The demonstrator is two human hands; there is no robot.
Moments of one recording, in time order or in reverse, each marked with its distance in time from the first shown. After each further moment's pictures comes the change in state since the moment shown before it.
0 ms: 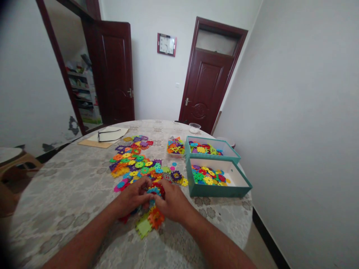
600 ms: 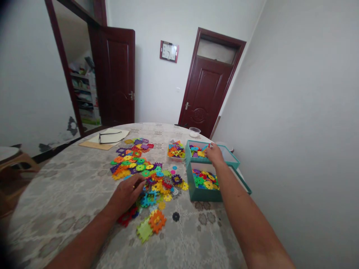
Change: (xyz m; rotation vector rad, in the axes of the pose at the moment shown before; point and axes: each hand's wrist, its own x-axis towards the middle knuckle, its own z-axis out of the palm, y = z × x) left_hand 0.004 -0.008 -0.025 0.666 0.489 0.197; right_hand 0.112 0.125 -0.175 0.247 0.692 0.532
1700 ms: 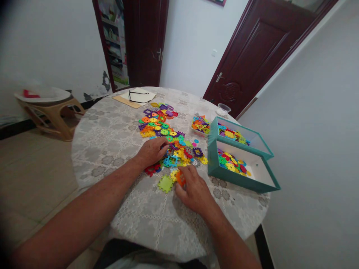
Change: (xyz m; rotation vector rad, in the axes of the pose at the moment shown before) left_hand -0.003 0.000 0.006 0.166 0.010 0.062; right_hand -0.273 0.026 0.034 -0.557 -0.854 -0.622
